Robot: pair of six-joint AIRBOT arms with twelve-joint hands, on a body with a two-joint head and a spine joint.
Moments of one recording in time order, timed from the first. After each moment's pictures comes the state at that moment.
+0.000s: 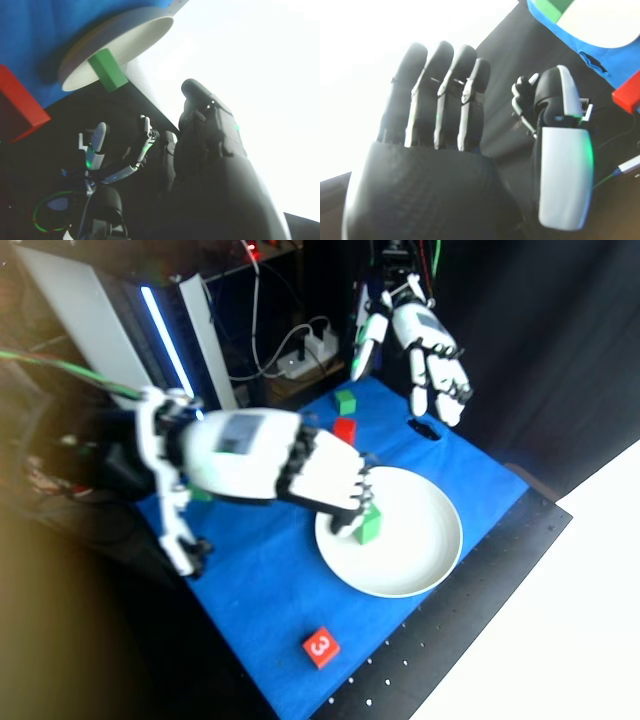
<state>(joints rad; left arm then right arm) 0.93 -0.93 1.00 -0.23 -1.01 1.04 -0.60 -1.11 1.12 -2.98 -0.73 1.88</state>
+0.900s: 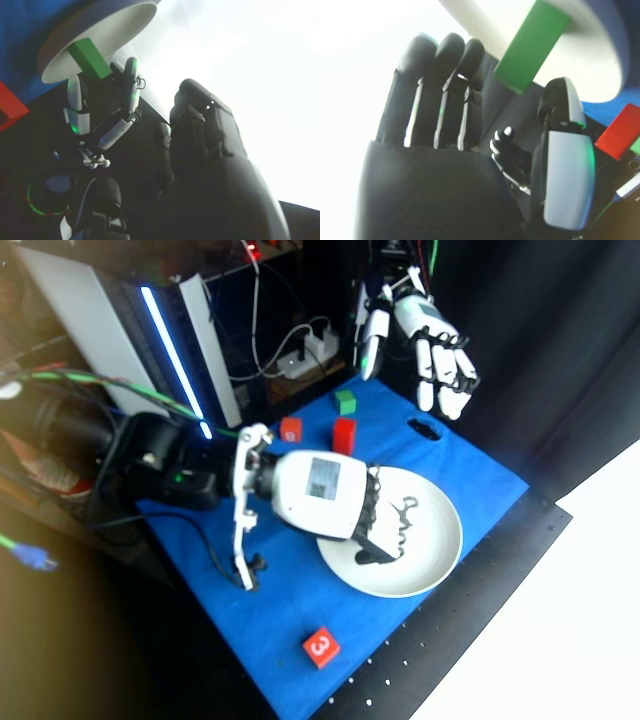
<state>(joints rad) 0.94 -0.92 0.98 -0.25 -1.06 1.05 -0.56 -1.32 1.34 -2.93 -0.48 1.88</state>
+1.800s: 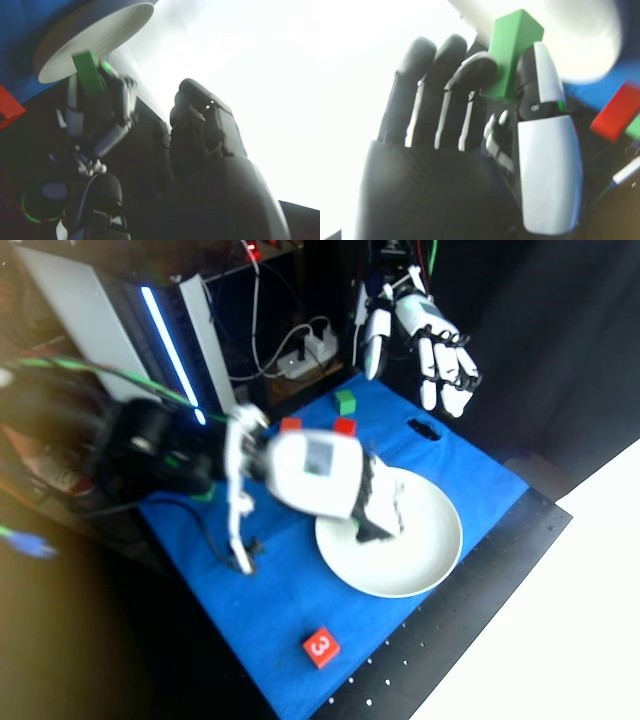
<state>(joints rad) 0.95 -0.92 0.97 -0.27 -1.08 1.05 -0.53 -1.14 1.15 -2.97 -0.61 1.88</state>
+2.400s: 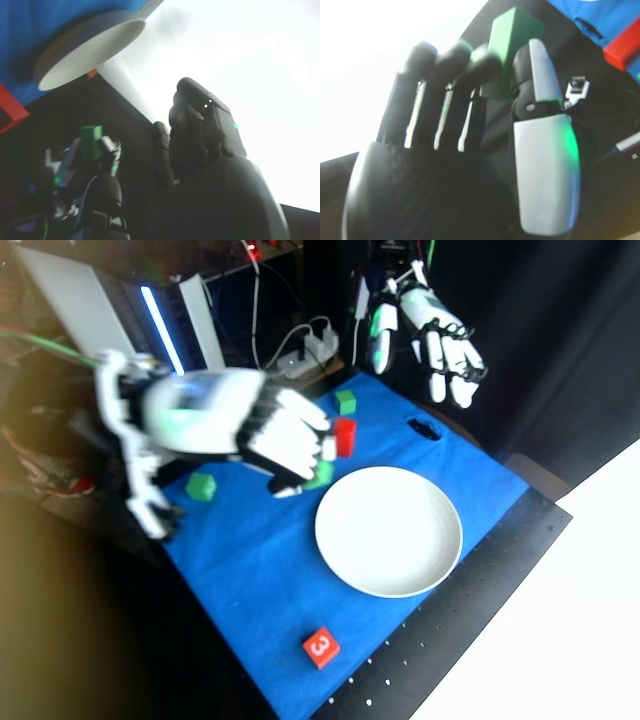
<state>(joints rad) 1.02 -0.88 0.94 -0.31 -1.15 1.05 -0.75 -0.86 0.81 -2.98 -1.00 1.88</state>
